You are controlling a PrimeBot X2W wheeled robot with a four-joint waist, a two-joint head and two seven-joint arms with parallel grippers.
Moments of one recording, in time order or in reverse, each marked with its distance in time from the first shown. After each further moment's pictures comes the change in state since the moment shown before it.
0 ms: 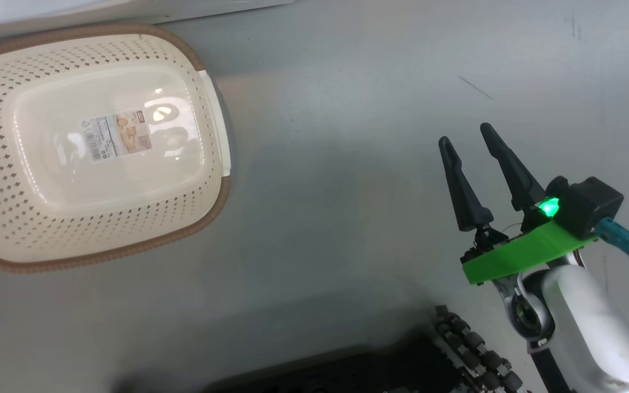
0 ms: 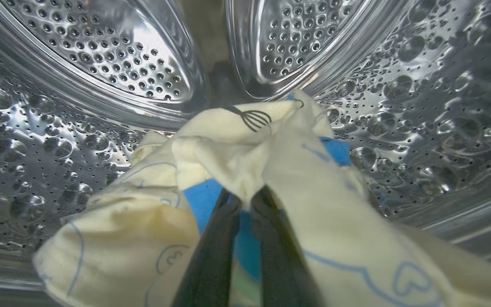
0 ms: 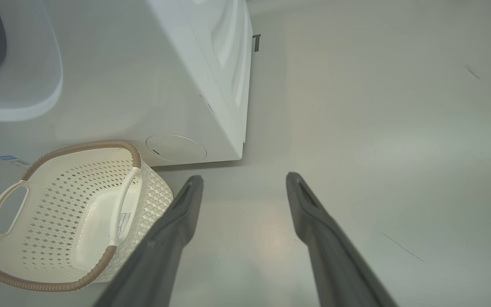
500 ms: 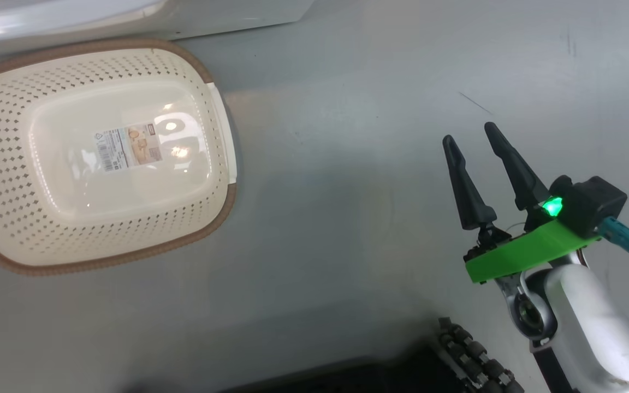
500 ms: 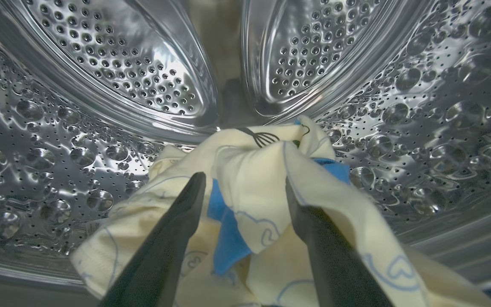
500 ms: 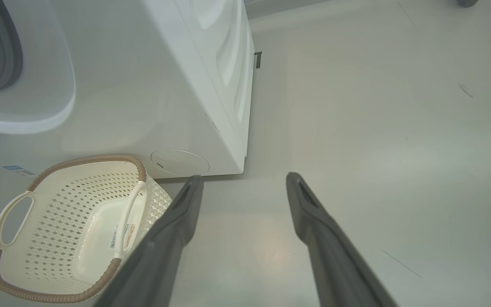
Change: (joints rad) left arm -0.004 -0.008 -0.010 0.072 -0.037 0.000 -0.058; right arm -0.001 -0.002 -0.007 0.004 0.000 0.000 0.000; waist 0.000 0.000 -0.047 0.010
